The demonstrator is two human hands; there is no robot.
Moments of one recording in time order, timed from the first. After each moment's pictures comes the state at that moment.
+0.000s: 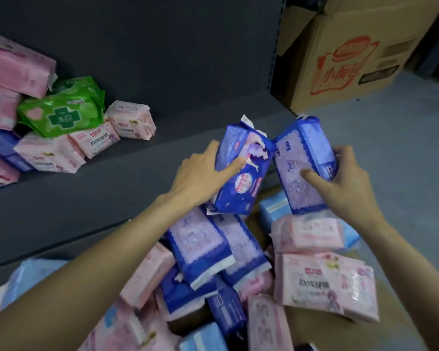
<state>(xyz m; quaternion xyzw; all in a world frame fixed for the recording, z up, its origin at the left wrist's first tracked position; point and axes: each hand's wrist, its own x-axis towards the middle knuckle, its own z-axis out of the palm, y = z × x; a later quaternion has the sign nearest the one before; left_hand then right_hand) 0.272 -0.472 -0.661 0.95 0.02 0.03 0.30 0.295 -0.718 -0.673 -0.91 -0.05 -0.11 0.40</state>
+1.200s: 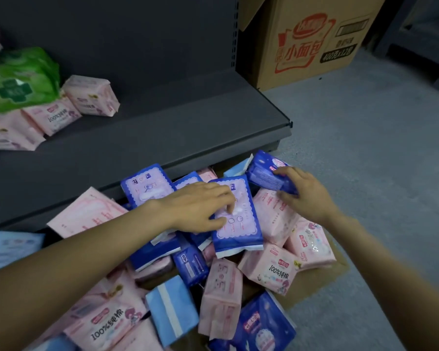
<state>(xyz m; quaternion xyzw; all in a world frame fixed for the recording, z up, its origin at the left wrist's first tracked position) 0.205 -0.538 -0.703 0.92 -0.35 -0.15 0.05 0.255 -0.814 -0.758 -0.95 -0.19 0.01 0.25</state>
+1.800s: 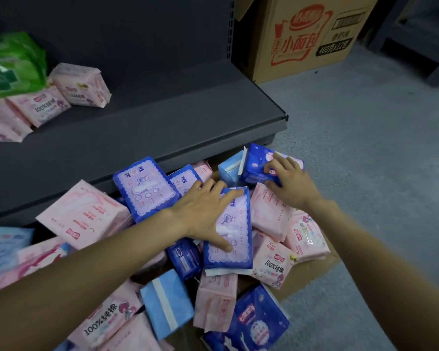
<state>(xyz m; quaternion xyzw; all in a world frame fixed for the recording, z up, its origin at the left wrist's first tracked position) 0.193 -0.564 -0.728 0.95 -0.27 -0.16 -0.04 0.269 -0.799 -0.769 -0.97 -0.17 0.05 0.15</state>
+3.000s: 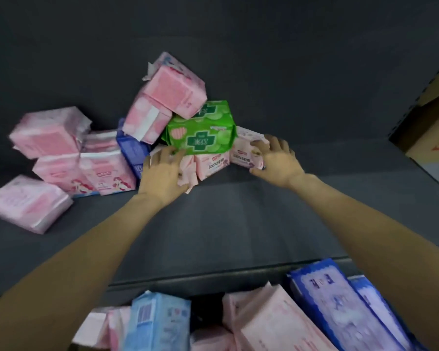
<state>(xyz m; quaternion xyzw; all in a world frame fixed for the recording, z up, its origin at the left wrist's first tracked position) 0.260 -0.133 -0.692 0.98 0.16 0.10 -0.01 0.412 -0.357 -0.681 -0.94 -0.33 0.01 0.11</state>
